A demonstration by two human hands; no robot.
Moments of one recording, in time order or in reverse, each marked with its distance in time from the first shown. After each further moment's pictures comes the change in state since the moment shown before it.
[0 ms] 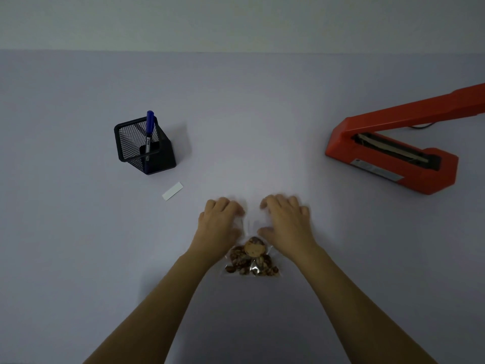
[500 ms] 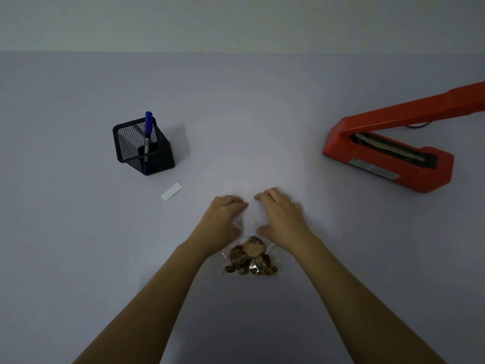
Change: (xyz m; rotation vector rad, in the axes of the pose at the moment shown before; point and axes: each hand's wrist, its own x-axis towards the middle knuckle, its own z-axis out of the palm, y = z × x) left_hand 0.015 0.005 -0.011 -0.009 -0.107 0.105; right_hand 0.010 -0.003 -0.007 -0.010 -0.093 -0.060
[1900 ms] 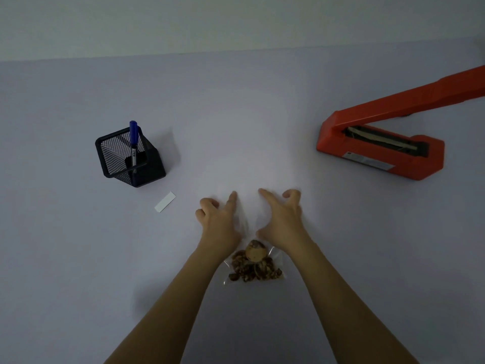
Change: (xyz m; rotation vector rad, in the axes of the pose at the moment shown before) left_hand 0.008 0.020 0.002 -0.066 -0.156 -0.420; right_hand -0.002 -0.003 0.009 0.423 0.046 0.380
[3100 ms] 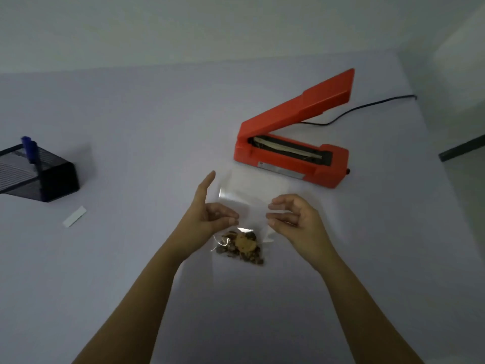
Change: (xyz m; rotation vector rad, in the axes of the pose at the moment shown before) left_hand 0.000 0.130 0.039 -0.844 -0.166 0.269; right_hand -0.023 0.146 -0.148 0.774 0.051 -0.217
